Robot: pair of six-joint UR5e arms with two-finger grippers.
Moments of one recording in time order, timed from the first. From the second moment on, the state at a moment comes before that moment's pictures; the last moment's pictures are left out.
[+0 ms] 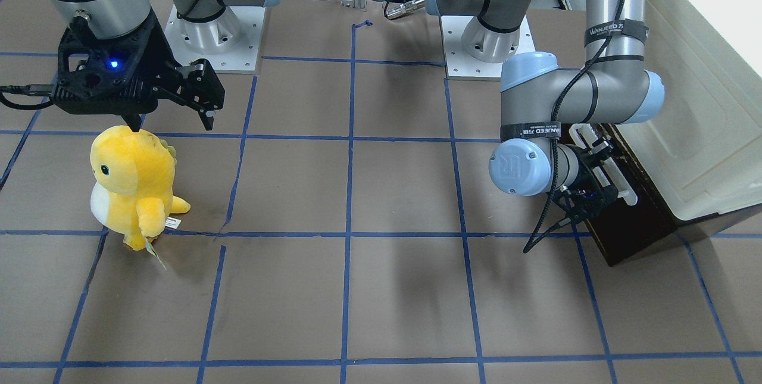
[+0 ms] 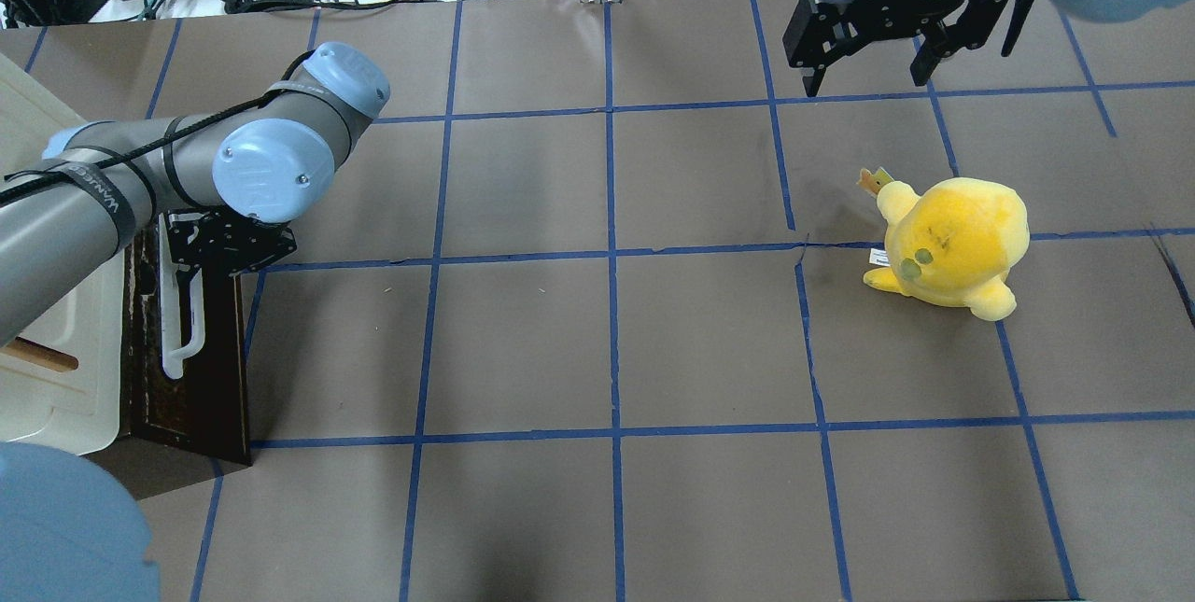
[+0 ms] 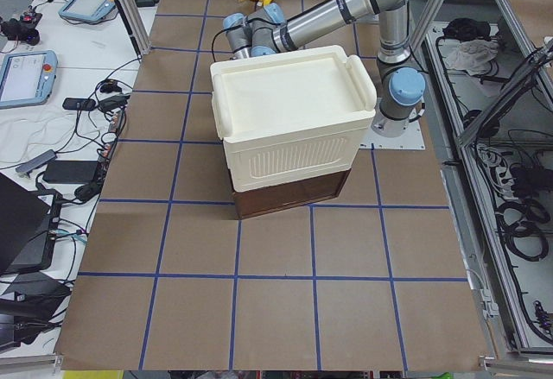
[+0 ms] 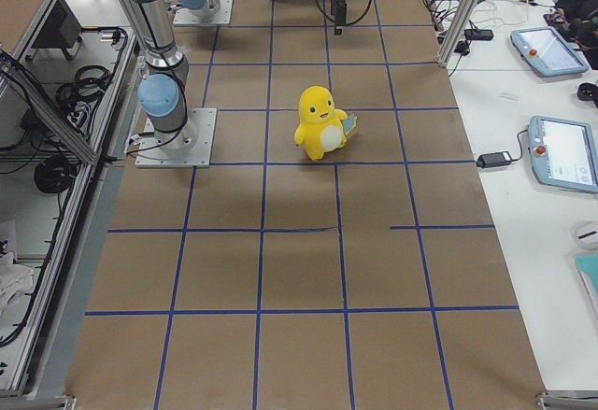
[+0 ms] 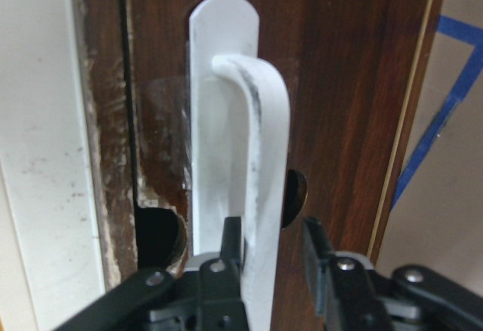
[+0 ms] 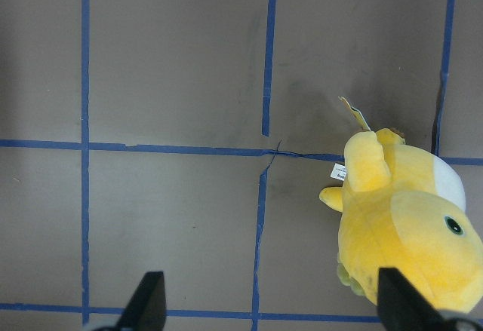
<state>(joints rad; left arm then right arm) -1.54 -1.93 -1.78 -1.53 2.41 -0.64 1.60 -1.48 1.44 -1.57 -1.58 -0.02</state>
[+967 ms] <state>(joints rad) -1.52 -1.93 -1.79 -1.53 2.41 -0.64 1.60 -1.48 1.44 -1.57 -1.58 -0.02</state>
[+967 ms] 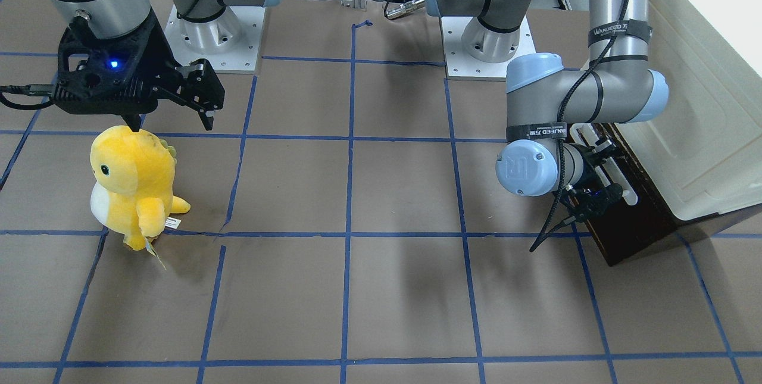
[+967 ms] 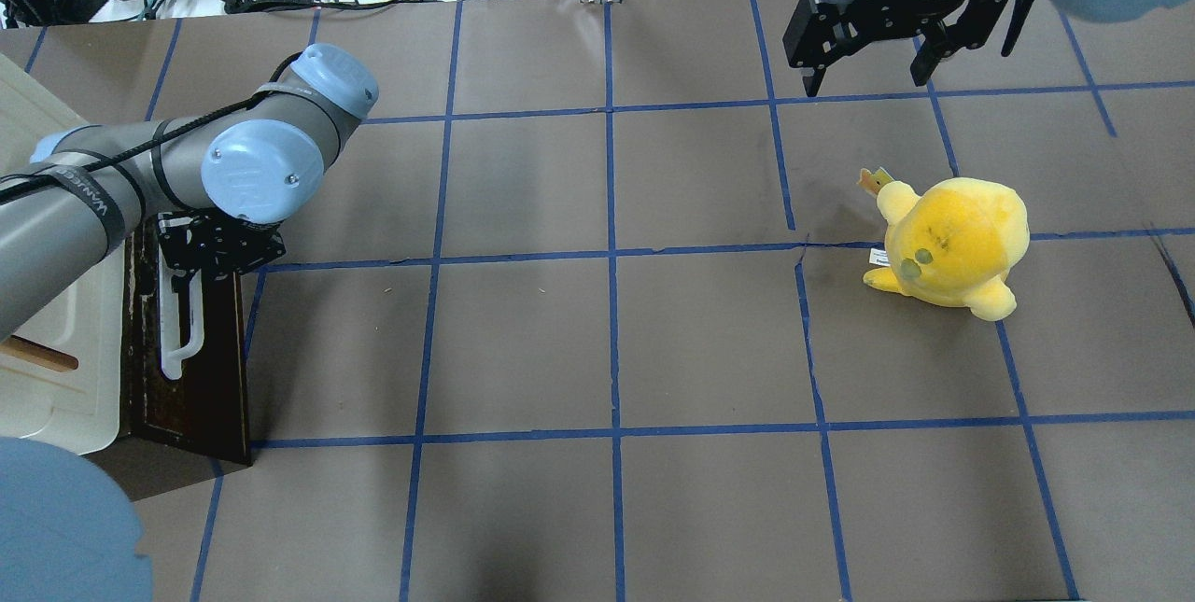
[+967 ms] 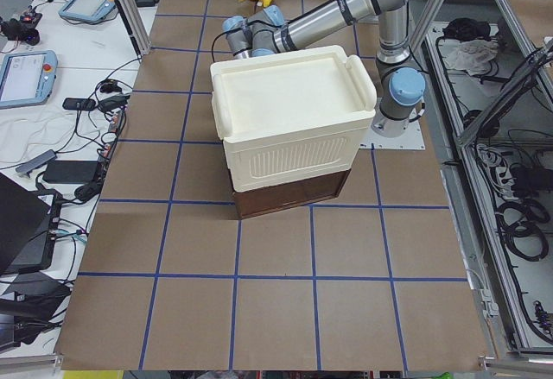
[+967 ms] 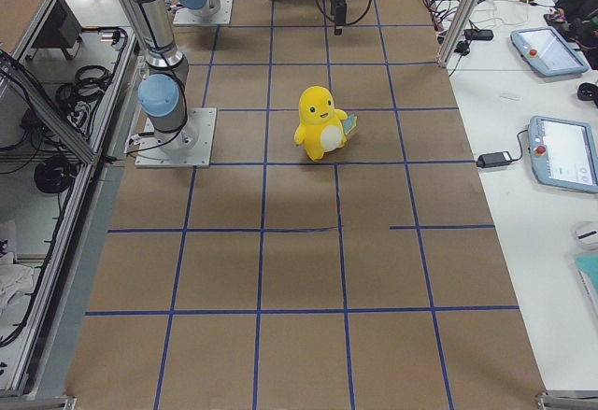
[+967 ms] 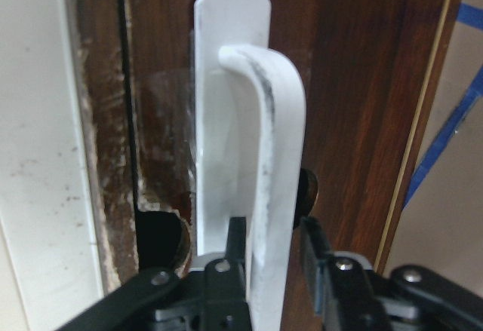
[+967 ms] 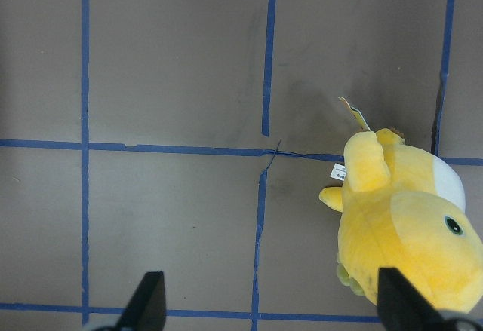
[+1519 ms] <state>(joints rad) -1.52 -1.93 -1.78 -1.52 2.42 -0.63 1.60 -1.48 1.44 -1.57 -1.58 -0.02</state>
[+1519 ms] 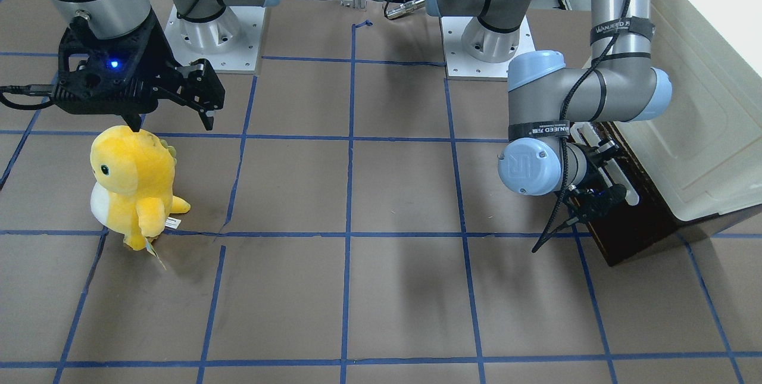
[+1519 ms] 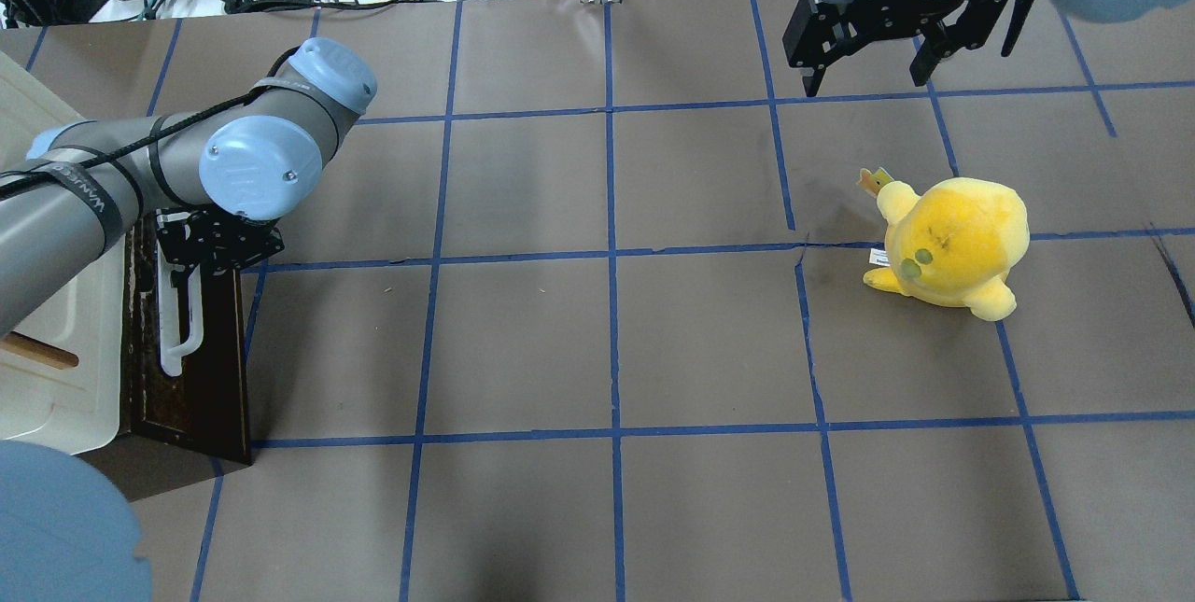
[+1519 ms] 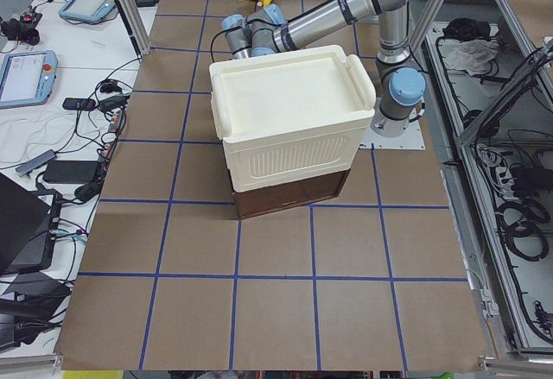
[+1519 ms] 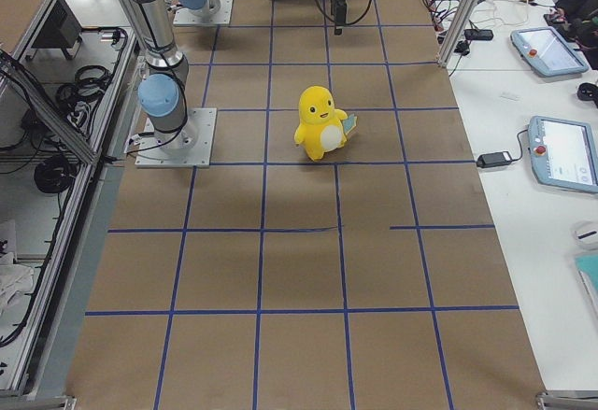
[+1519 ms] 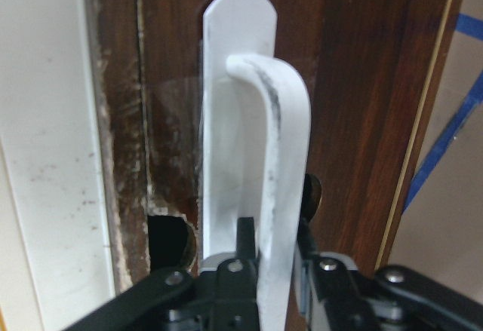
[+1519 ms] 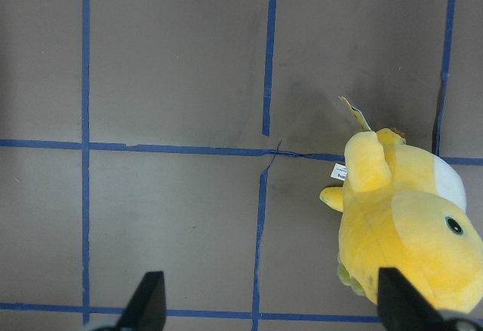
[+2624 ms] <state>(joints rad) -1.55 -1.94 -1.77 -1.53 2.42 -0.63 1.60 -1.48 1.44 -1.57 -1.58 -0.02</state>
